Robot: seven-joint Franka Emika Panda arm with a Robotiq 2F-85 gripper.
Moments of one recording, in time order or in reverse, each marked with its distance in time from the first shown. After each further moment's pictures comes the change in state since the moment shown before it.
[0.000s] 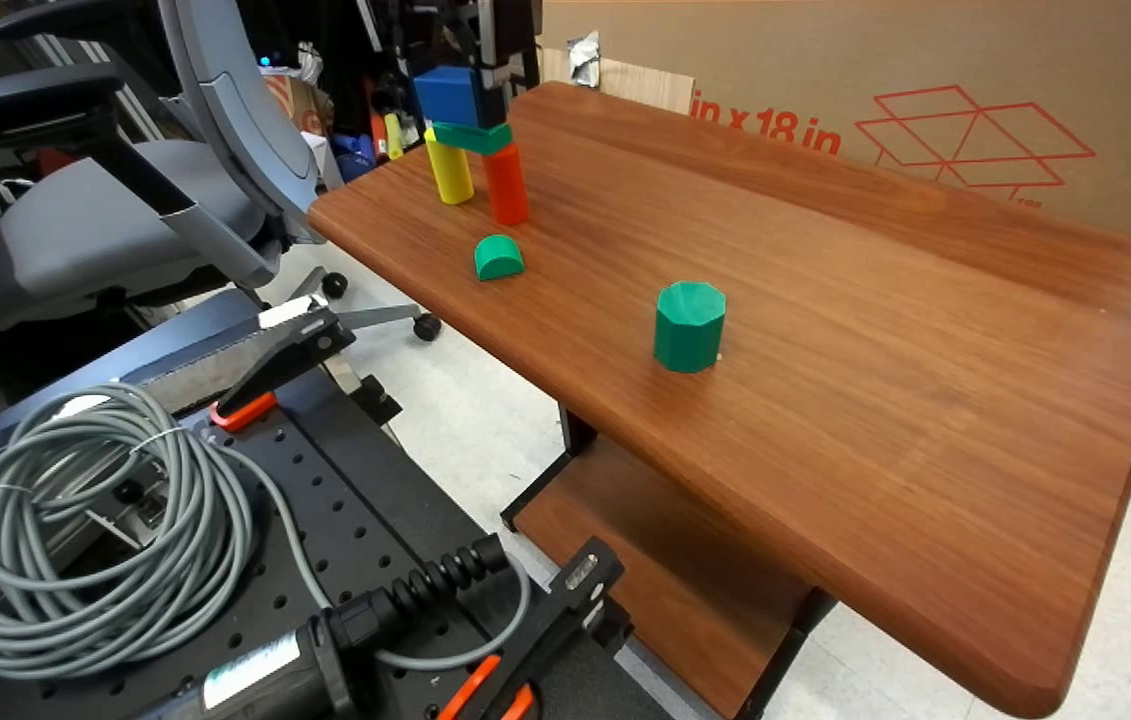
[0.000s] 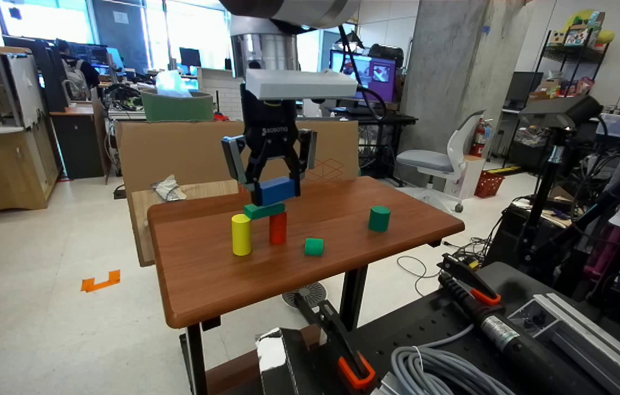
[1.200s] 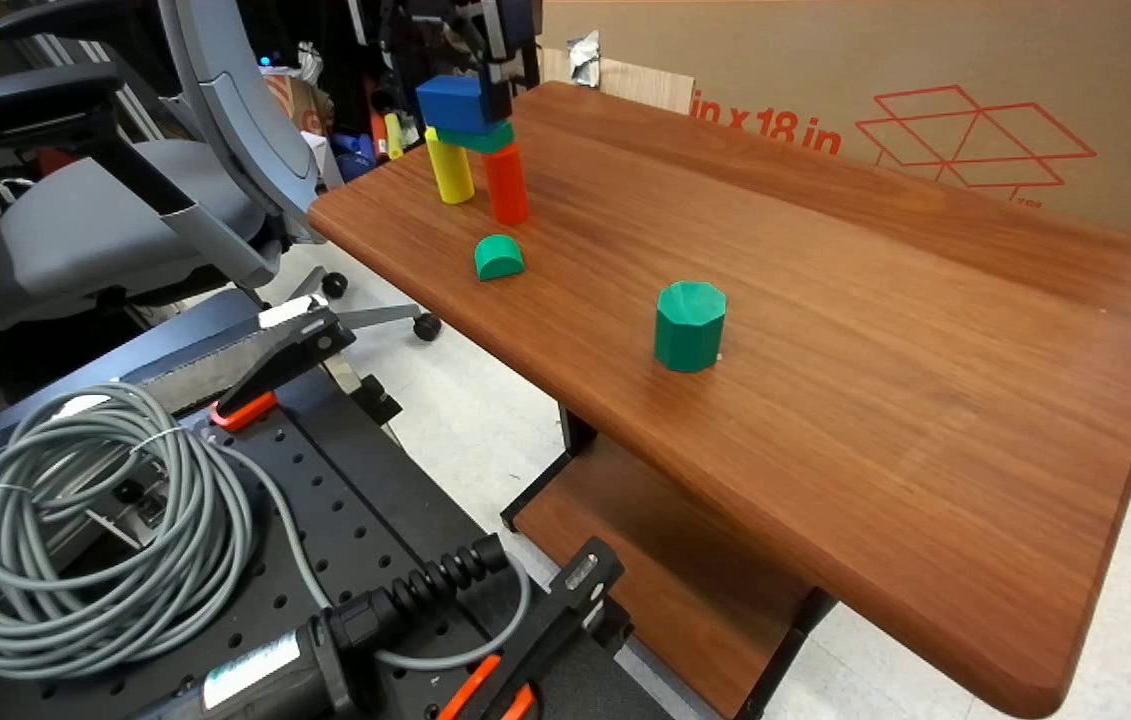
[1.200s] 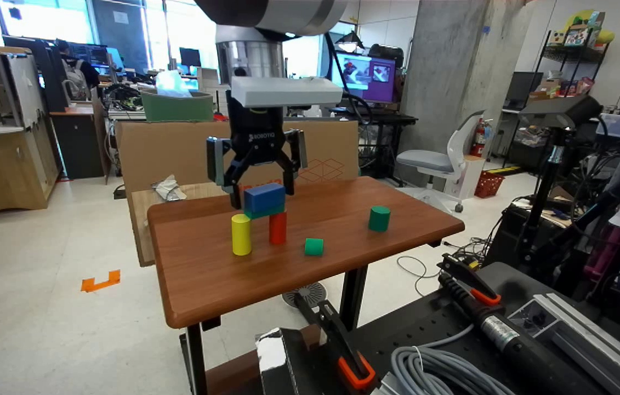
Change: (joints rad) arm 0.029 0.046 -0.004 0.043 0.000 0.002 -0.012
